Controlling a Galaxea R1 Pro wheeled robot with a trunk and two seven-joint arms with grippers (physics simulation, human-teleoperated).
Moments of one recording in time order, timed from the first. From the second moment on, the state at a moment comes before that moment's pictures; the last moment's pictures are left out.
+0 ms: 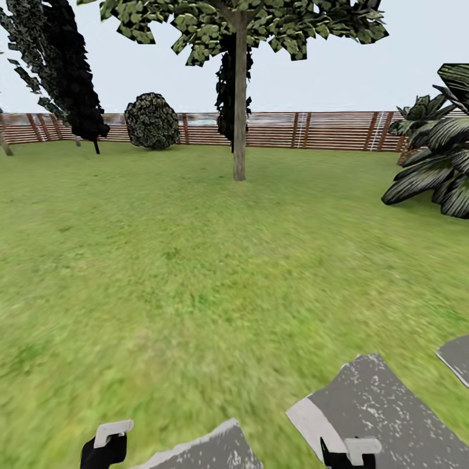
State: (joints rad) left arm -0.34 0.12 0.15 -0.33 0.01 -0.29 -0.04; right arm -0.31 -0.09 0.00 -0.22 0.01 -0.55 0.00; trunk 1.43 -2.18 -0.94
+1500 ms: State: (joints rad) left arm -0.34 0.12 0.15 -0.33 0.01 -0.29 -0.04; right arm -0.31 -0.09 0.00 -0.22 0.01 -0.55 0.00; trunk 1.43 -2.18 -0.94
